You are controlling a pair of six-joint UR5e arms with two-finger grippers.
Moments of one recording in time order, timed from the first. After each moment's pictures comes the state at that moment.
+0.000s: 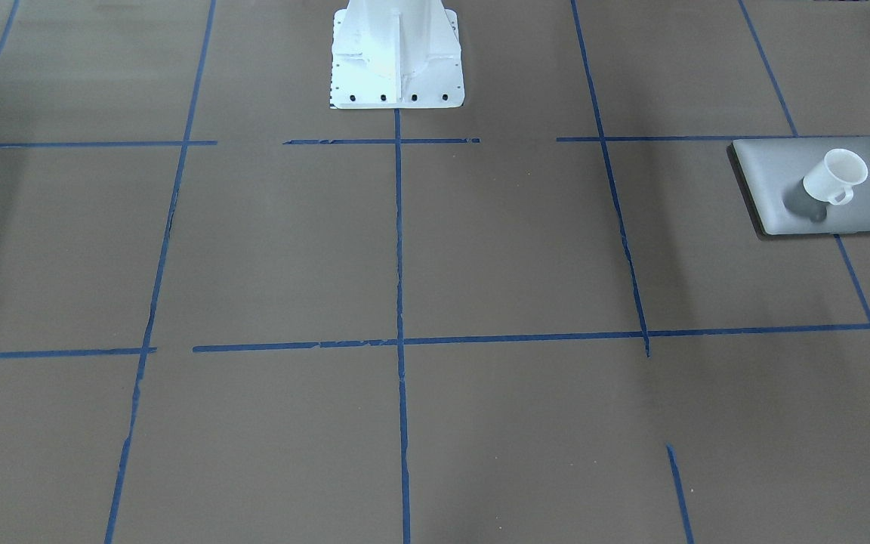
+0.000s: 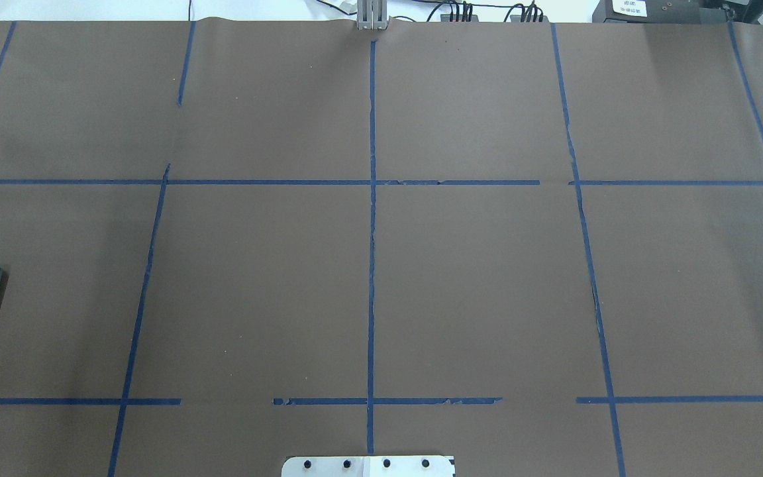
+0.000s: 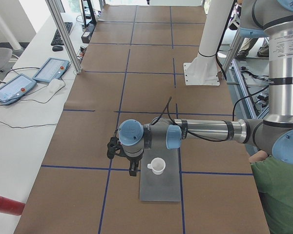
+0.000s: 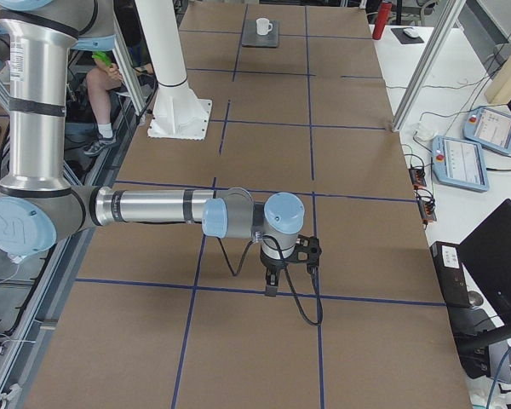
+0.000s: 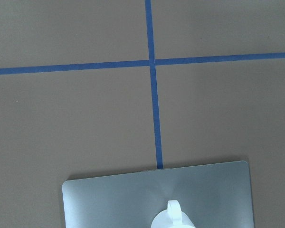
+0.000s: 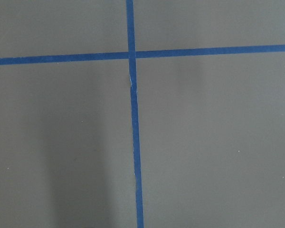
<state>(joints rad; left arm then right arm) -1.62 -1.46 -1.70 -1.53 -2.44 0.13 1.54 -1.68 1.73 -1.64 2.31 0.07</state>
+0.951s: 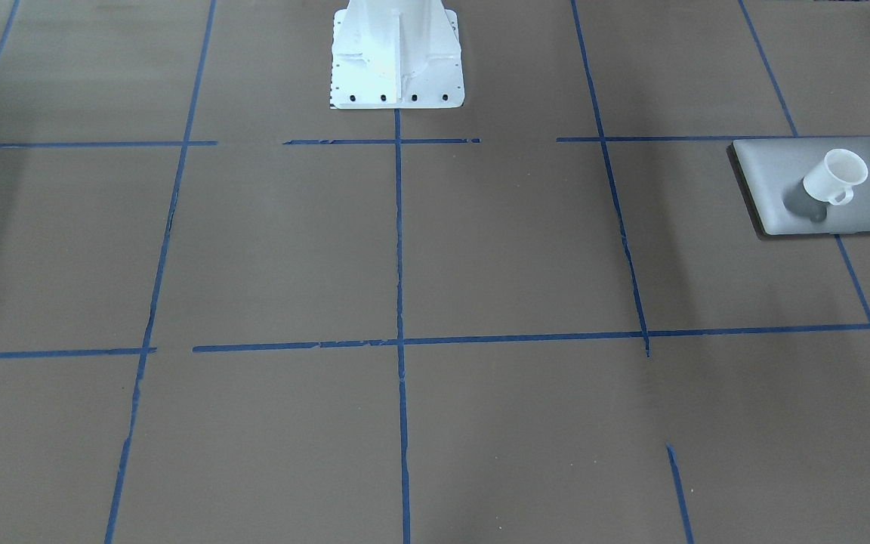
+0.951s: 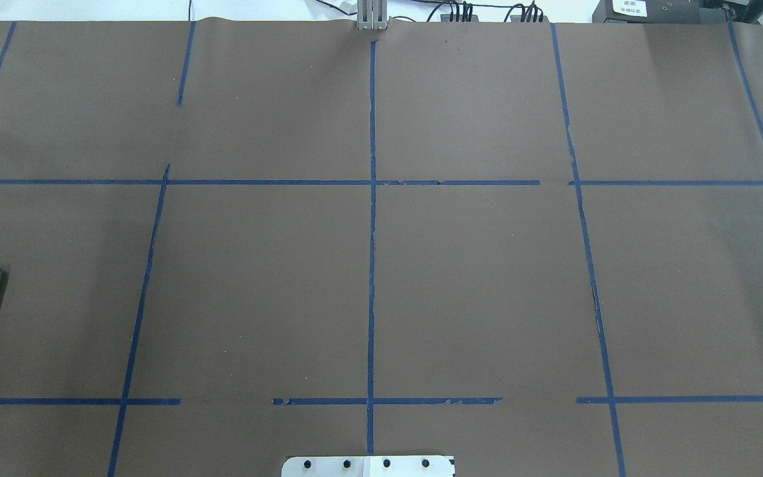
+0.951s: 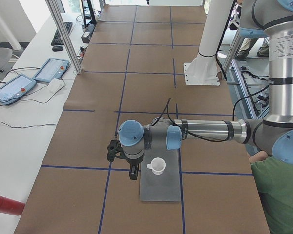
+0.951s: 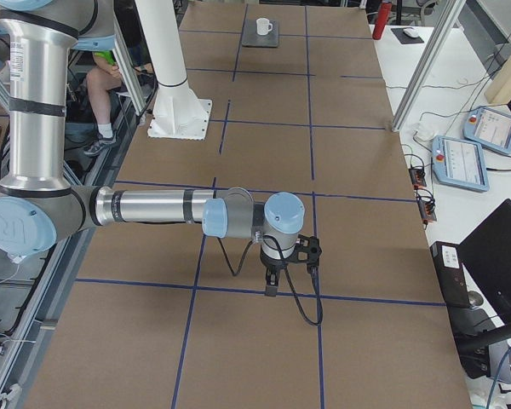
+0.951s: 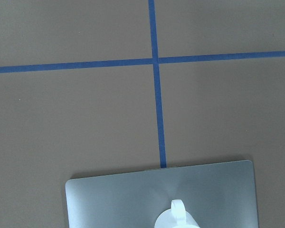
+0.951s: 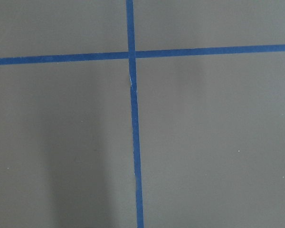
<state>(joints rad) -1.62 -1.45 -1.70 -1.53 -2.37 0.13 1.54 -1.68 1.73 -1.64 2.31 0.07</state>
